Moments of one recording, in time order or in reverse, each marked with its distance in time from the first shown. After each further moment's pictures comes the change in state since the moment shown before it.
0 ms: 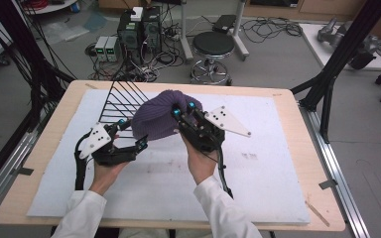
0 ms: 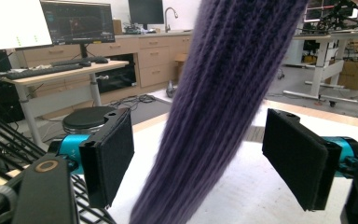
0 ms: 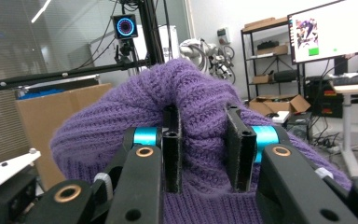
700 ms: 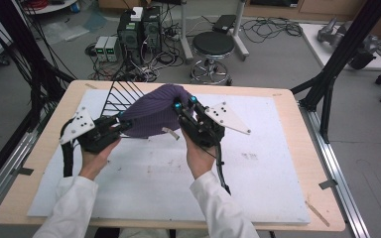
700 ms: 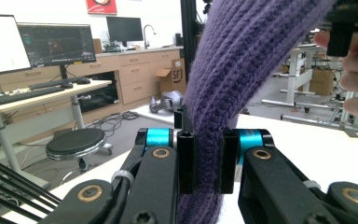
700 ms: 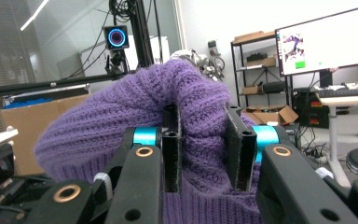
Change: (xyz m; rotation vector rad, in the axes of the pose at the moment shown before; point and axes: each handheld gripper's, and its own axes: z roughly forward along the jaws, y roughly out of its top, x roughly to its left) left arm 0.042 0.040 -0.009 -0.063 -0.101 0.023; right arm -0.001 0.008 0.009 -0.053 -0.045 -0.025
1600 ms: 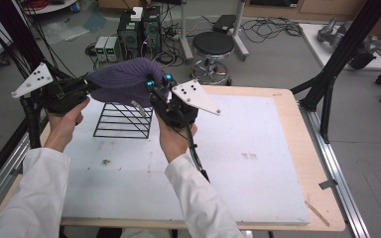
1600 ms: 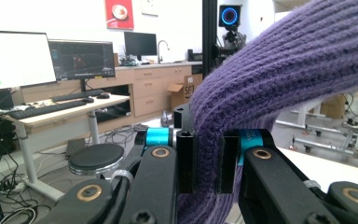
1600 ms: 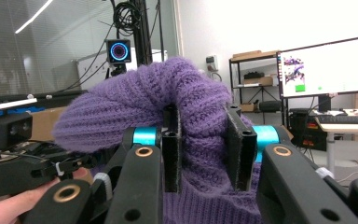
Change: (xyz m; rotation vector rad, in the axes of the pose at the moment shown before) left arm 0.080 0.060 -0.015 -0.052 0.039 -0.040; right arm 0.044 0.028 0.051 -0.052 -0.018 -0.056
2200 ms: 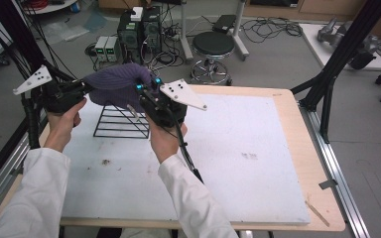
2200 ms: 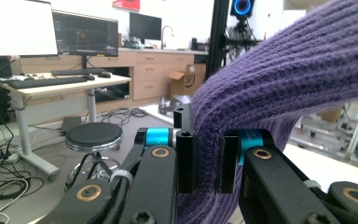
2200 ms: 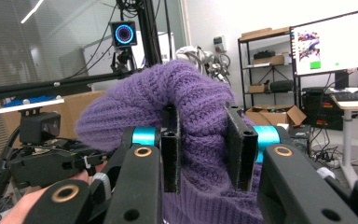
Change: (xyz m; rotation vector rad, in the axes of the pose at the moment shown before) left arm 0.030 -0.030 -0.010 0.030 0.028 -0.116; right arm 0.010 -0.017 0.019 0.077 0.028 0.044
